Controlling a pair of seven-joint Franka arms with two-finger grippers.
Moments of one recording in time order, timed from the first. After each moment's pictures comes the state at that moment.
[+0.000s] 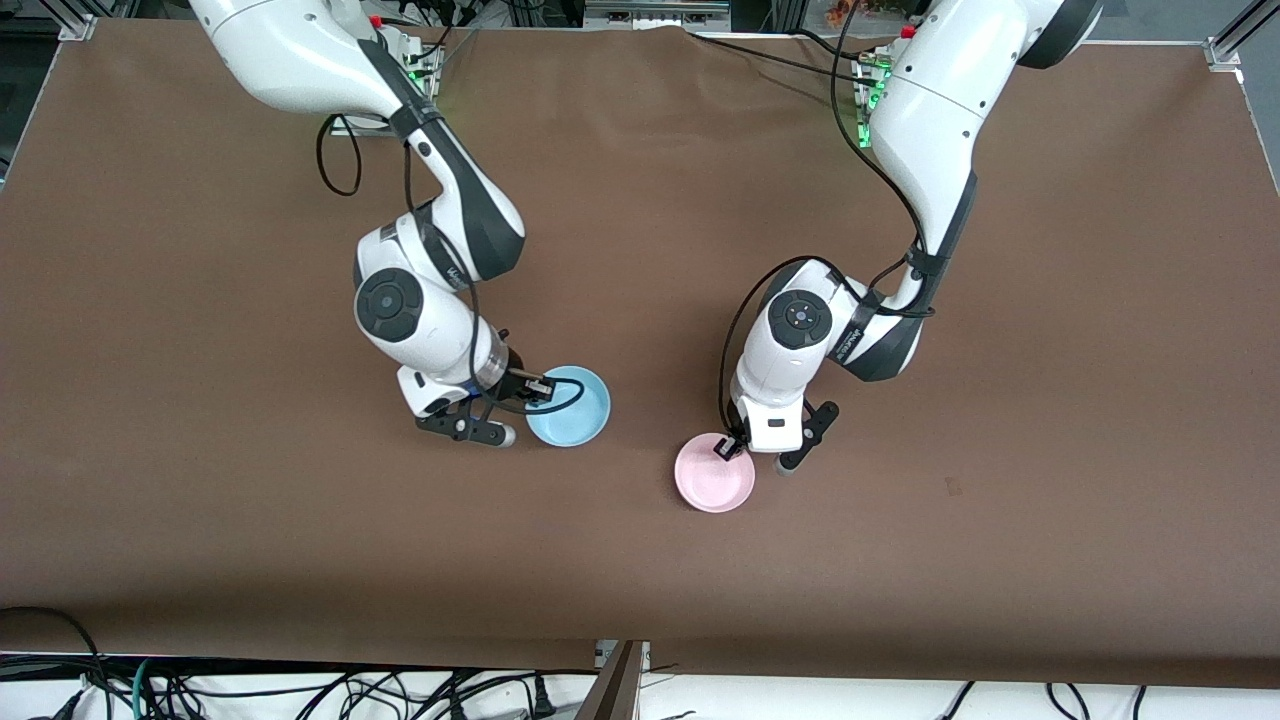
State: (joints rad) left arm -0.44 0.81 -0.07 -1.48 0.11 2.52 -1.45; right arm 0.37 0.64 0.14 -1.51 0.12 2.27 0.66
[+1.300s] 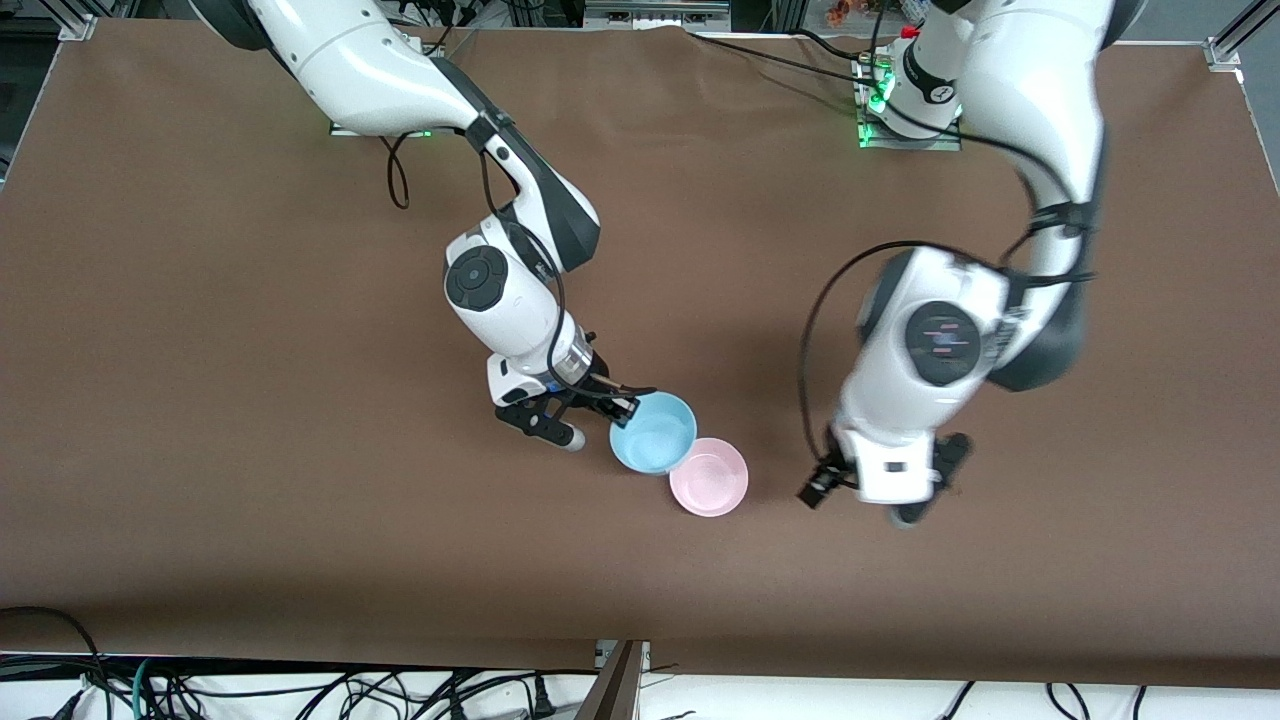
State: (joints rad) left arm -0.29 0.72 -0.04 -1.10 0.03 1.98 -1.13; right arm 0.49 0.81 0.17 -1.33 0.12 2.56 0.95
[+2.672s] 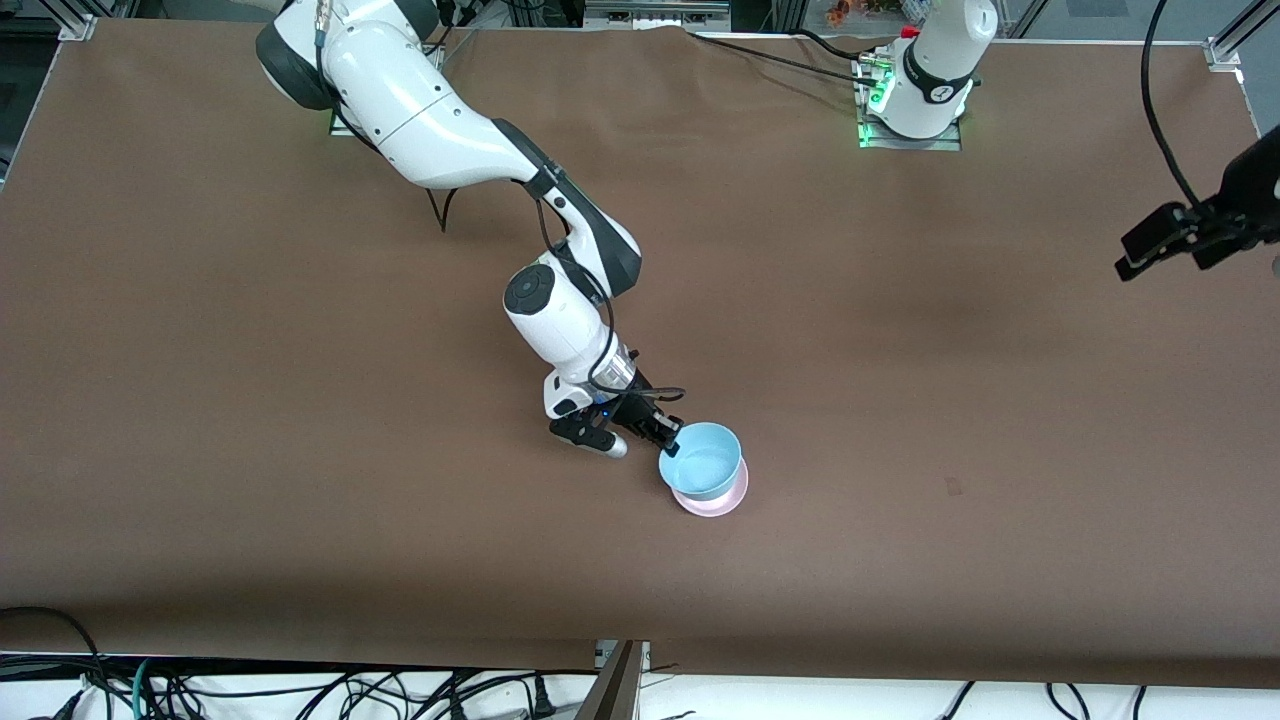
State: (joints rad) left arm 0.07 0.01 -0.08 -1.52 0.04 1.59 -0.20; right arm 0.56 1.04 0.17 -1.20 0.12 2.86 0.97
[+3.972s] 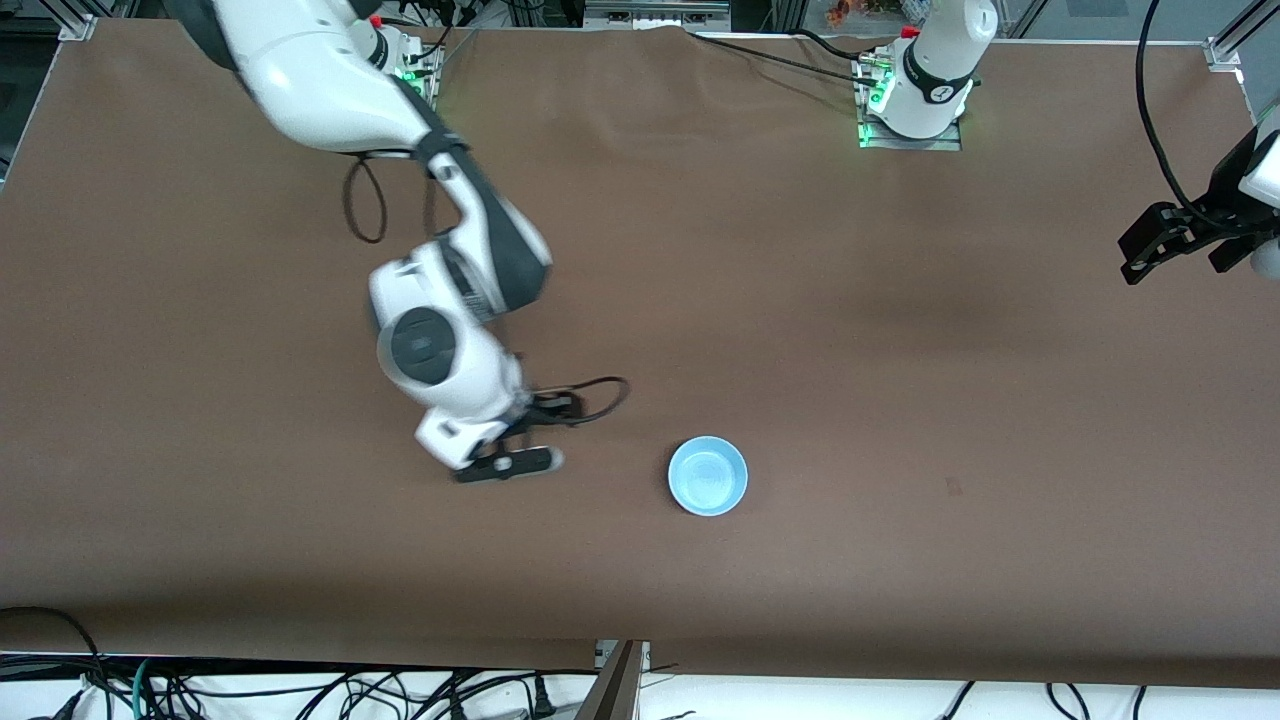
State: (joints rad) left arm 0.07 0.01 -0.11 -1.55 0.12 1.66 -0.19; right arm 0.36 0.81 0.09 -1.07 0.04 1.85 0.16
